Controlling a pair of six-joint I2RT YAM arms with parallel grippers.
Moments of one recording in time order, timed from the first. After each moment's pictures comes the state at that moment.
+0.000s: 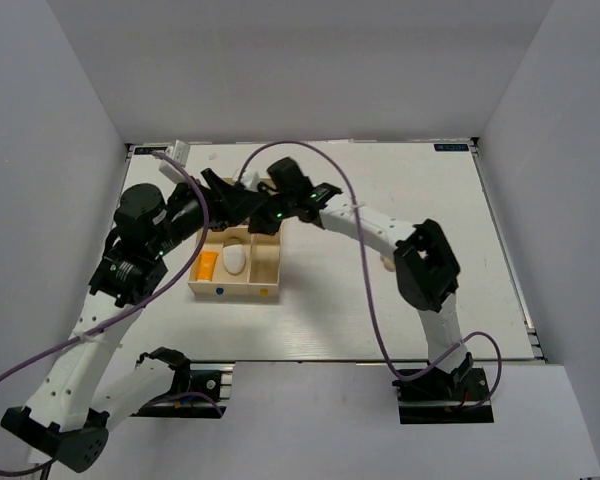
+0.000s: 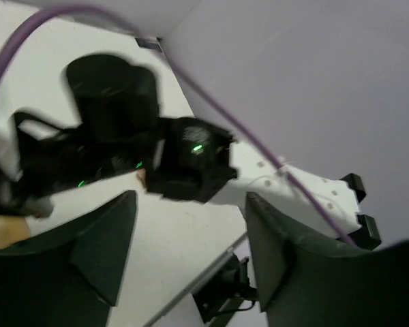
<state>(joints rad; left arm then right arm) -0.42 0.87 1.14 -0.32 0.31 -0.76 0.87 2.13 1.80 -0.35 -0.51 -0.25</state>
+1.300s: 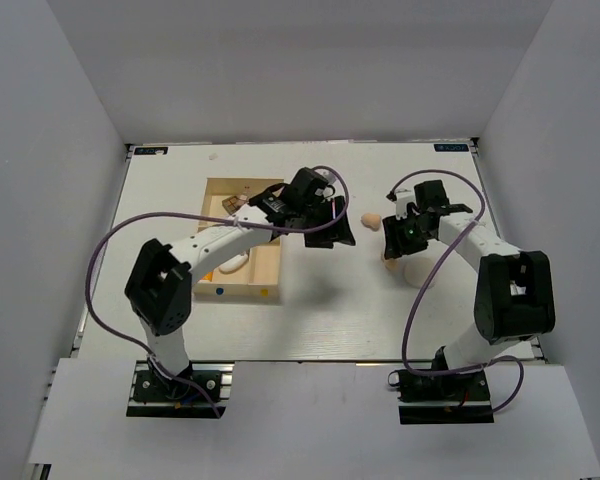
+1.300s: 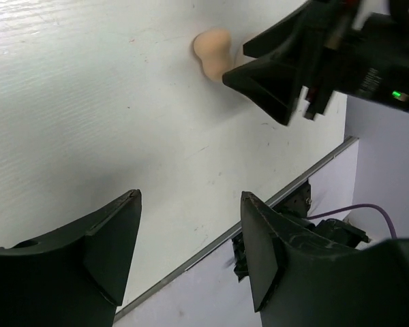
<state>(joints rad) -0.78 1.82 1.52 -0.51 0.24 -0.76 0.16 1.58 1.02 -0.57 -0.32 -0.19</state>
